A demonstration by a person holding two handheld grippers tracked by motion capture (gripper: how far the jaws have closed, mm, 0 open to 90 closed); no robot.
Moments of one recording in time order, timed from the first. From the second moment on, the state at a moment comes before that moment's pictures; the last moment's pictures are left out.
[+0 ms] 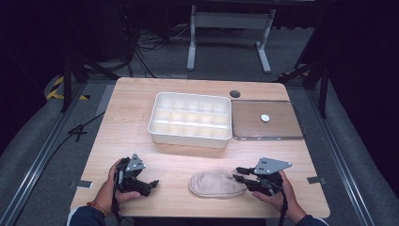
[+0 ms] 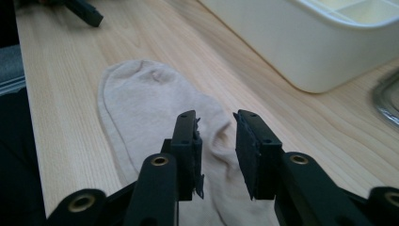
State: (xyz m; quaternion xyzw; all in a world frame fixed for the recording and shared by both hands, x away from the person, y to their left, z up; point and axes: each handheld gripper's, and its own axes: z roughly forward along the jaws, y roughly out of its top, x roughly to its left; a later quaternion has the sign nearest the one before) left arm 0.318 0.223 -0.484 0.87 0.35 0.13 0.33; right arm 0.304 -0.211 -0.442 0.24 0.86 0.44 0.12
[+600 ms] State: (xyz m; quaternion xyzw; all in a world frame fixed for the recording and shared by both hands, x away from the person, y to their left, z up) left arm 0.317 0.219 -0.482 0.86 0.37 0.13 0.33; right arm 0.304 -0.149 -0.475 0.20 0.90 0.39 0.08
